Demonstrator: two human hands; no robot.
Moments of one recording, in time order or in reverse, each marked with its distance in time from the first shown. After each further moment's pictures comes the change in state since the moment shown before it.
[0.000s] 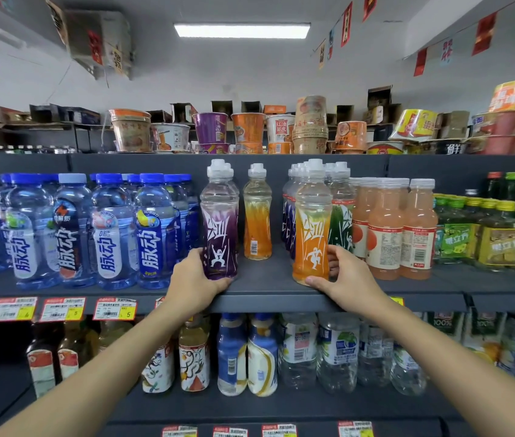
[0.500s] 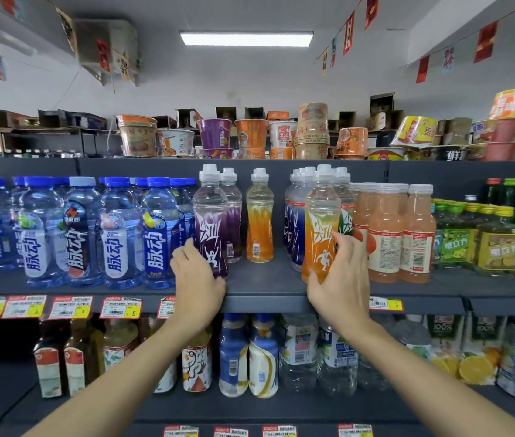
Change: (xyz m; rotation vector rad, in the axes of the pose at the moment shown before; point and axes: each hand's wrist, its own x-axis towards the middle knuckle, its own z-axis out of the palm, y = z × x) left_hand -0.013 0.009 0.012 0.204 0.272 0.065; right_hand -0.023 -0.034 0.026 -0.215 0.486 -0.135
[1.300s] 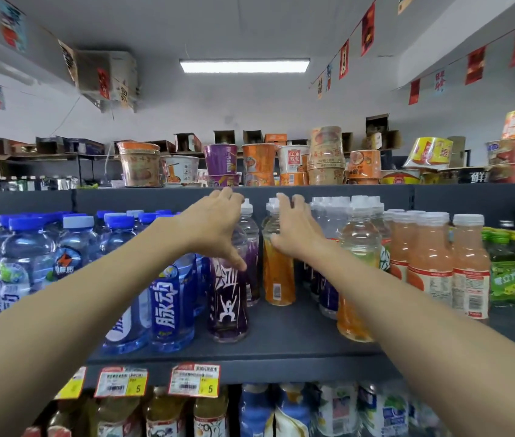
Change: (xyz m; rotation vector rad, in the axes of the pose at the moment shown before) left_hand 0.181 0.047 -0.071 0.590 -0.410 0.664; right_hand 0.179 -0.085 0.106 -0.181 -0.414 -0.096
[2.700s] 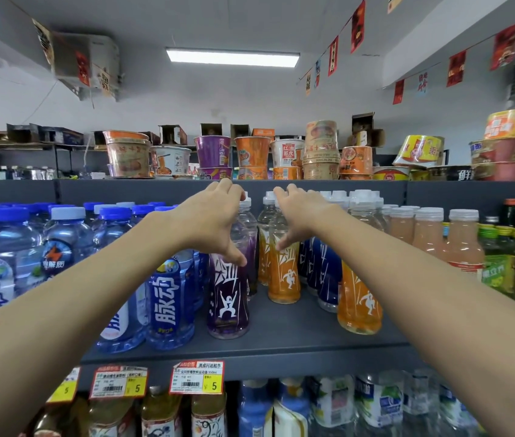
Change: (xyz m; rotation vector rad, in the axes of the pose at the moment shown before) left_hand -0.005 -0.011 0.009 -0.120 0.091 0.092; right_hand 0.029 0.006 -0.027 -0.576 -0.235 -0.190
